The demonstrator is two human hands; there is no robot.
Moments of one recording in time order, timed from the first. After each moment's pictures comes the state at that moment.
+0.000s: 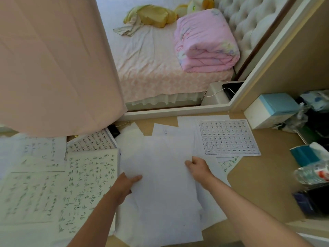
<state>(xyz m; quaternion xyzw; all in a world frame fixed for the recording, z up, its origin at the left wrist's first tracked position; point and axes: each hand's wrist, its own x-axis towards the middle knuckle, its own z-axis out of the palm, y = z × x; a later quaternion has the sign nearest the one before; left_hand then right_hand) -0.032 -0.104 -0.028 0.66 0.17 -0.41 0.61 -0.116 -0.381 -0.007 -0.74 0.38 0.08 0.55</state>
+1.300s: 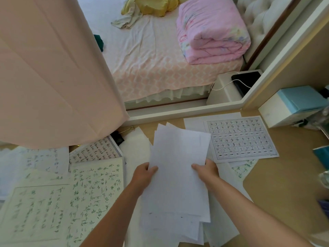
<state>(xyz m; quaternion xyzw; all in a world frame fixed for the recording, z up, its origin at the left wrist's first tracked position) 0.022 -0.165 -0.032 0.81 0.08 -0.37 0.46 -0.074 -0.386 -0.038 -0.66 0.53 0.06 0.53</state>
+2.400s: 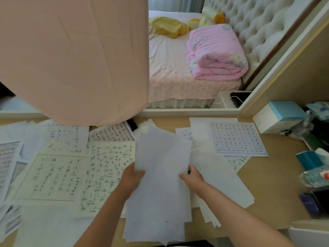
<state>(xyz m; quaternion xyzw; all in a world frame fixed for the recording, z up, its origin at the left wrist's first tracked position) -0.057 -0.055 0.014 0.77 0.09 -0.30 0.56 -0.137 -0.287 -0.007 -0.74 0.39 0.17 0.52</state>
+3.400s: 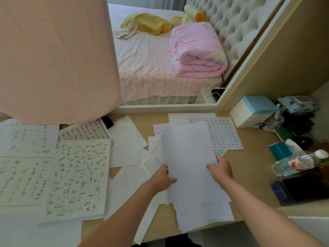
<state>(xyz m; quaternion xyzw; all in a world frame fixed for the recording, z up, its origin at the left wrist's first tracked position) -0.117 -0.220 -0.005 0.76 -0.09 -0.47 0.45 -0.205 -0.440 0.019 -0.76 0.50 0.00 0.42</state>
